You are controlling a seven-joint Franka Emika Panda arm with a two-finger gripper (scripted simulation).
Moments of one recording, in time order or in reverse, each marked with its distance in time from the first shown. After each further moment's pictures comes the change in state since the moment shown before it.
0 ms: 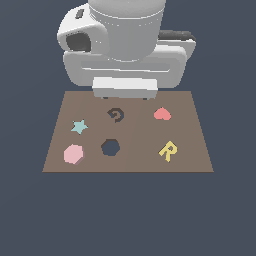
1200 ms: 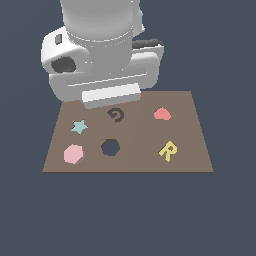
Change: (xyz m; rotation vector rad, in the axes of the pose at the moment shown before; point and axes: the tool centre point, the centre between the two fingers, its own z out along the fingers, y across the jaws) arm -0.001 0.034 0.023 0.005 0.003 -0.249
